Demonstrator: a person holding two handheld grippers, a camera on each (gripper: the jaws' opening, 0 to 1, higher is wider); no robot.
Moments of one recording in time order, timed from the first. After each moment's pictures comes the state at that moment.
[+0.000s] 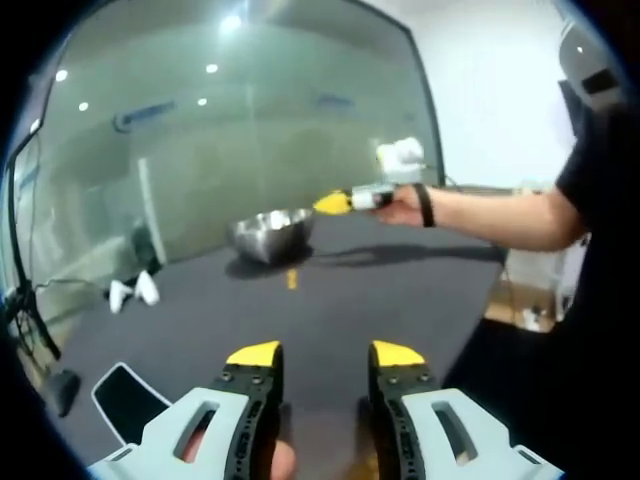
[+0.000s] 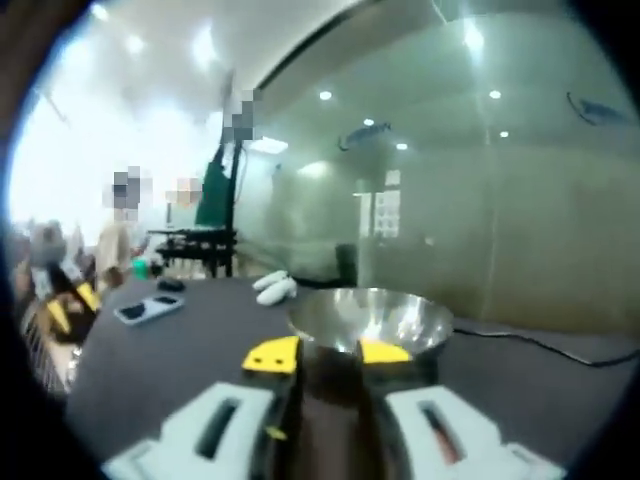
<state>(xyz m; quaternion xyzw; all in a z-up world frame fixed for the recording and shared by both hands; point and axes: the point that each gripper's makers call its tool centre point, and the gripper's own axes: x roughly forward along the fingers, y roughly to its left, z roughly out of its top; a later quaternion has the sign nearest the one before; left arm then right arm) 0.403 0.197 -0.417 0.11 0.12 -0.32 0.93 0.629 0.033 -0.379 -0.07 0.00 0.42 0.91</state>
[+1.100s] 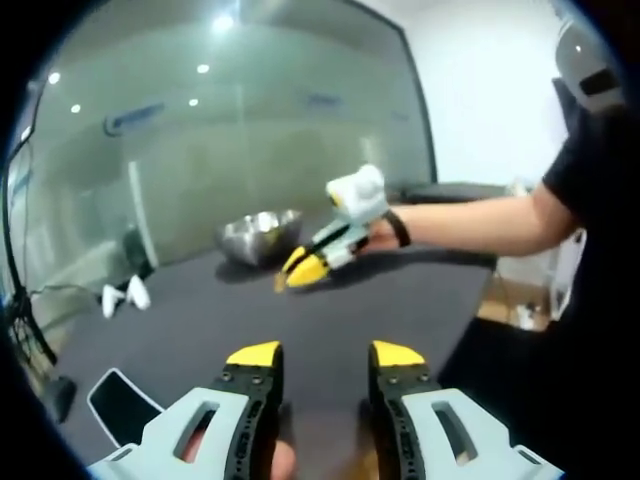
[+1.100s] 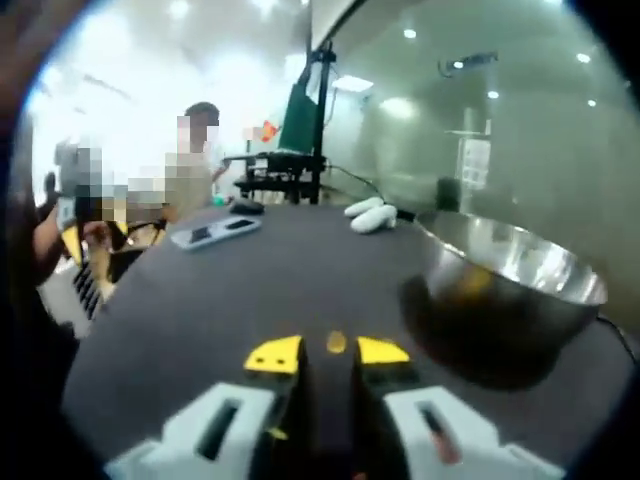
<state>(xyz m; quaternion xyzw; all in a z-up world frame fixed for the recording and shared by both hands) 0.397 0.186 -0.418 0.12 0.12 -0.33 0.93 0.599 0.137 -0.466 -0.16 0.11 0.56 0.81</state>
